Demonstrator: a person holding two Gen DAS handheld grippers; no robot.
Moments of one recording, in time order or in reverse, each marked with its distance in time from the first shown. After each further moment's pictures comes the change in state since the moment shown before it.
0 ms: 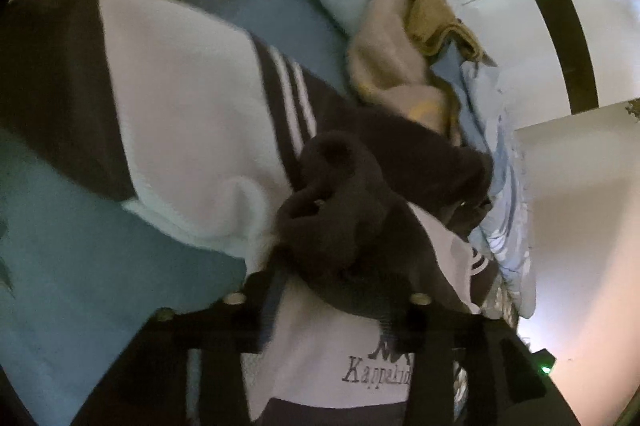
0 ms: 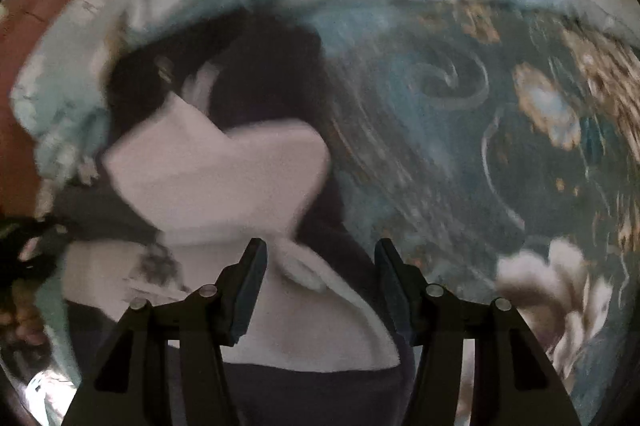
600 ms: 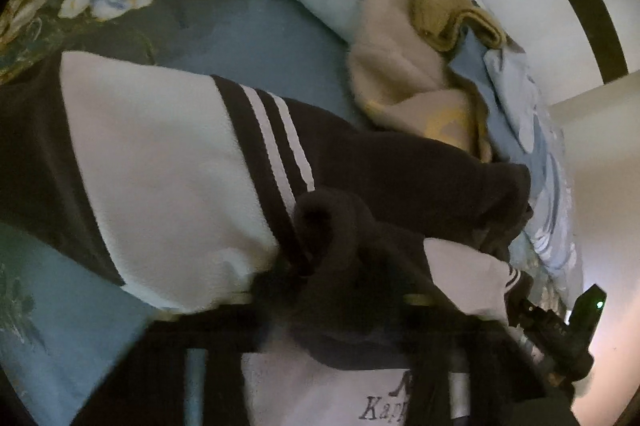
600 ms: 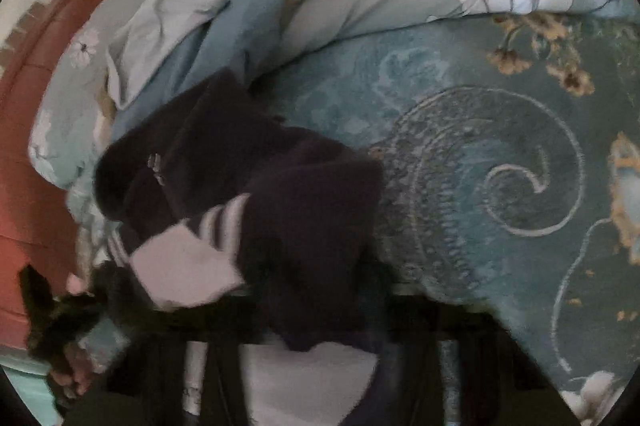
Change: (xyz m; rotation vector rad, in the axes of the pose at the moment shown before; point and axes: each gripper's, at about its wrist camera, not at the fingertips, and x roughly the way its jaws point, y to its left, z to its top) left arm 0.029 -0.028 0.028 0.098 0.026 0.176; right arm 0.060 -0.010 0.099 0.123 0.102 0.183
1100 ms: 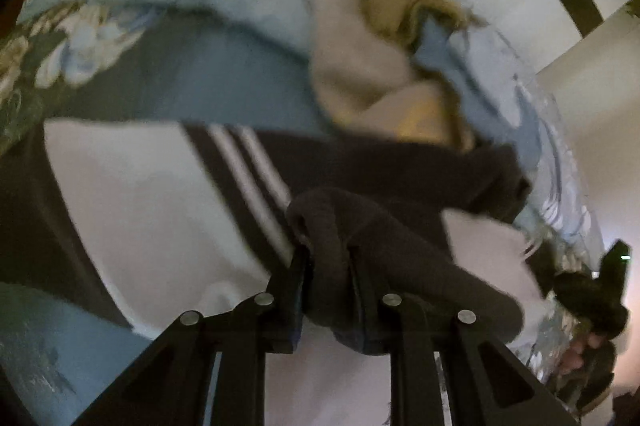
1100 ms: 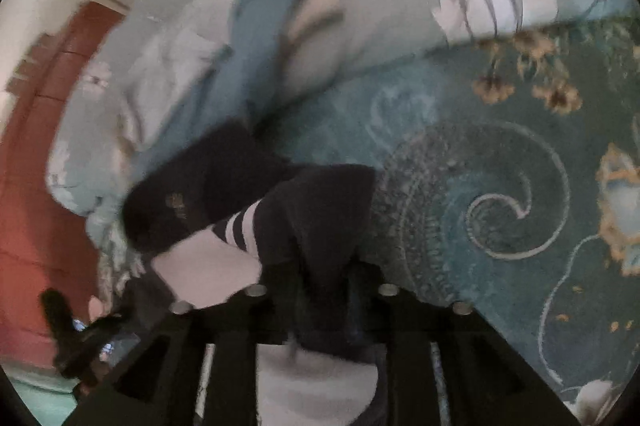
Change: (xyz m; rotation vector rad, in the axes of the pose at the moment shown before) left arm -0.002 -0.008 0.002 0.163 -0.032 0.028; right arm -0.038 -0.017 -0.001 0.015 -0.107 0.034
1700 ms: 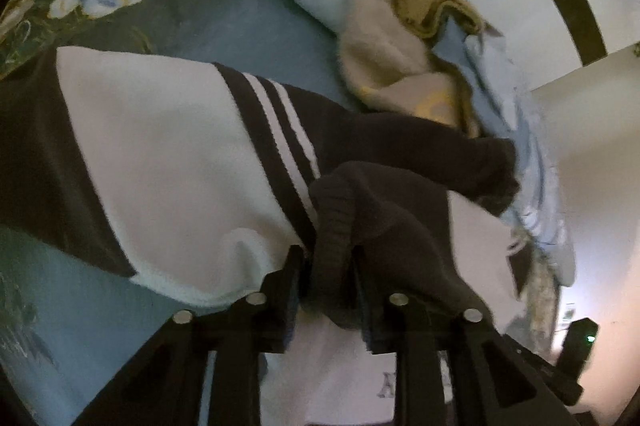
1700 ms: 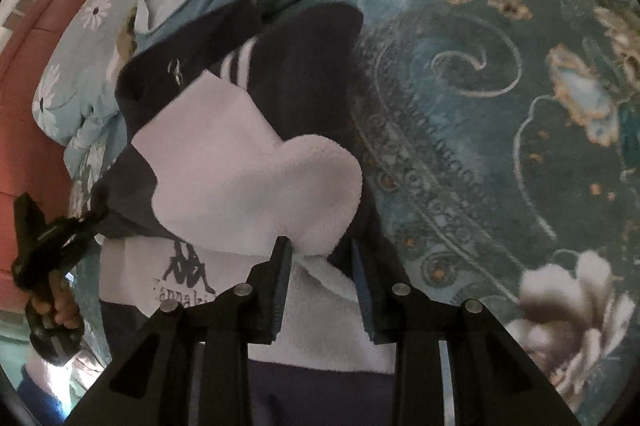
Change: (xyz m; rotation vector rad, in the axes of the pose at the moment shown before) left arm -0.022 0.039 -0.006 -0.123 0.035 -0.130; right arm -0.006 0.014 -0.087 -0.083 0.136 -0.119
